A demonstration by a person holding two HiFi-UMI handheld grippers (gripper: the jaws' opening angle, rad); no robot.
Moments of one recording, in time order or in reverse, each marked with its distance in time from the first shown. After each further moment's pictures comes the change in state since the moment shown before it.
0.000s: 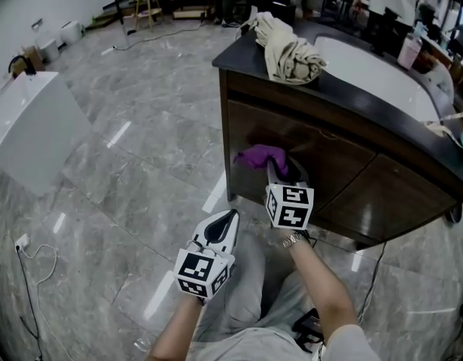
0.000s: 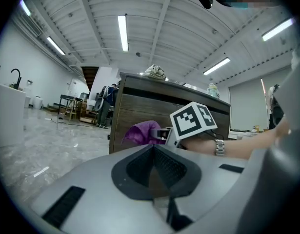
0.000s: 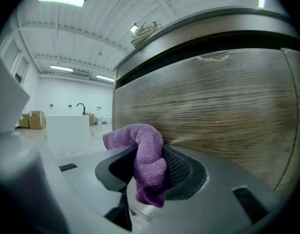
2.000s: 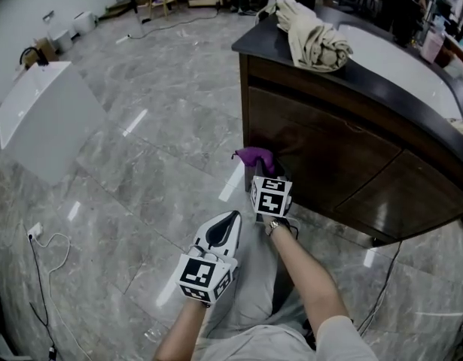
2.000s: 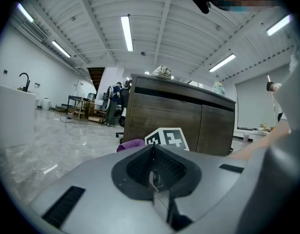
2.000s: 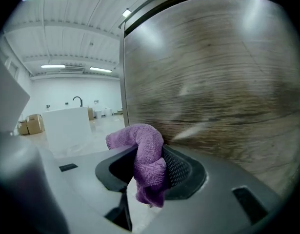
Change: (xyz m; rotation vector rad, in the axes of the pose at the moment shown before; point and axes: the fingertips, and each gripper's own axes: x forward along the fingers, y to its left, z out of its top) left arm -0.031 0.023 -0.016 -0.008 0.018 0.079; right arm 0.070 0.062 -0.101 0.085 0.139 -0.005
